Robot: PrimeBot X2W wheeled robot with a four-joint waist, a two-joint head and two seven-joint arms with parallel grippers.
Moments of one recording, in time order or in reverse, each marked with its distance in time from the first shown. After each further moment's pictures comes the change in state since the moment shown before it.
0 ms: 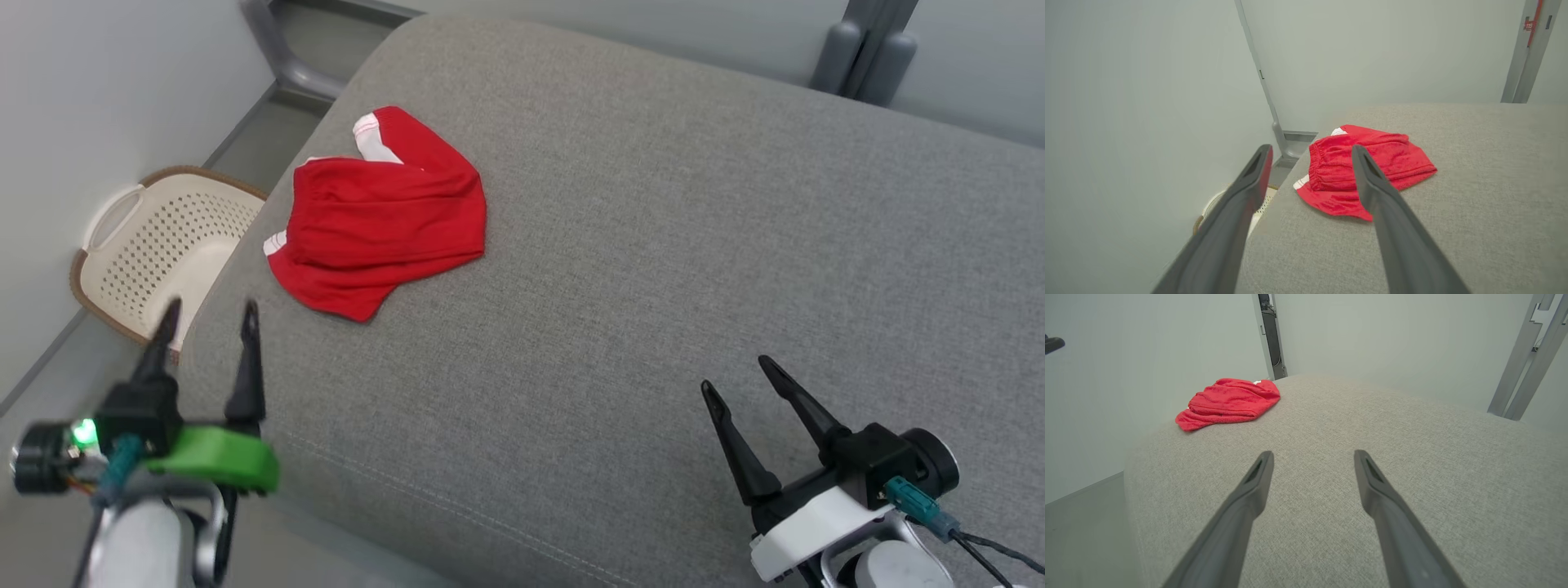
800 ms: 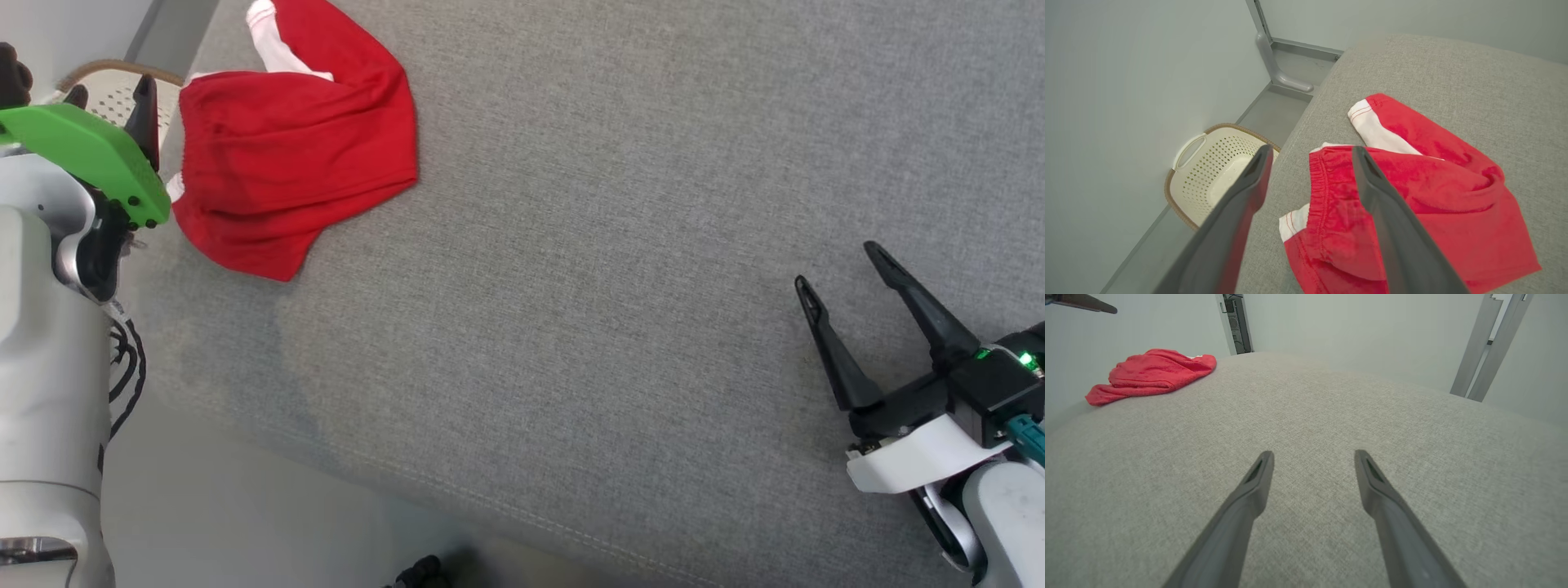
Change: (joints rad) left arm -0.825 0.119 -0.057 0.751 -0.316 -0.084 0.342; right arm -0.079 -0.192 -0.098 -0.171 -0.047 0.000 0.000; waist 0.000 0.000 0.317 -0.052
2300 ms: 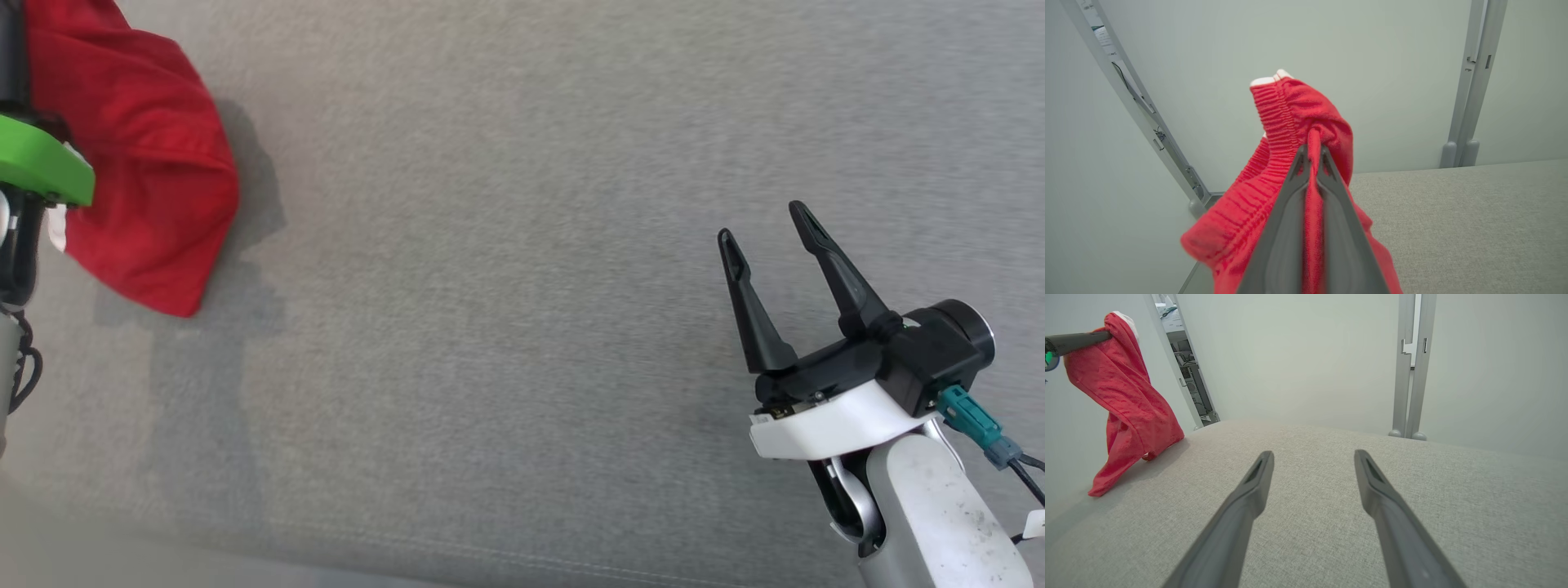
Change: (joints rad) left arm 0.019 0.245 -0.325 -0.225 -0.211 -0.001 -0.411; right arm -0.092 0.238 0.016 0.012 0.013 -0.001 -0.002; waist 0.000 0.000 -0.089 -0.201
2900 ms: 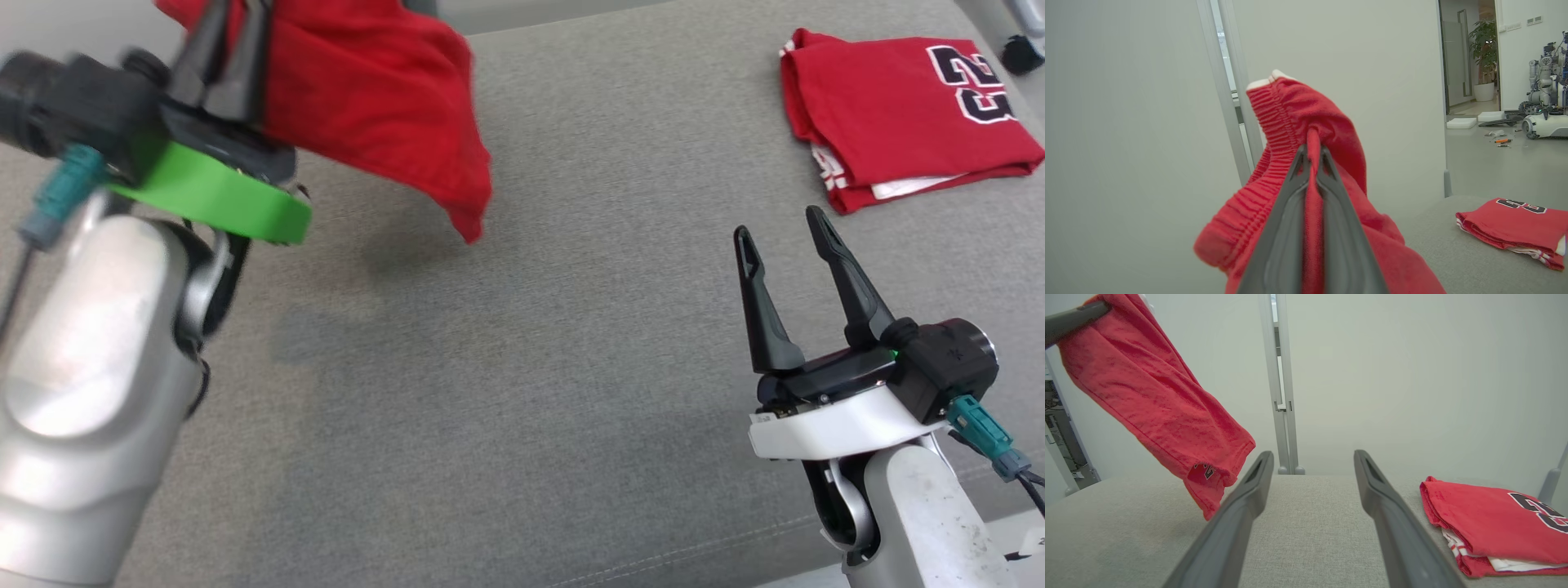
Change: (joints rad) left arm 0.098 -0.116 -0.105 -0.433 0.124 0.110 0.003; right arm 0.033 0.082 -0.062 -0.017 -0.002 0.000 0.000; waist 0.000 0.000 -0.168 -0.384
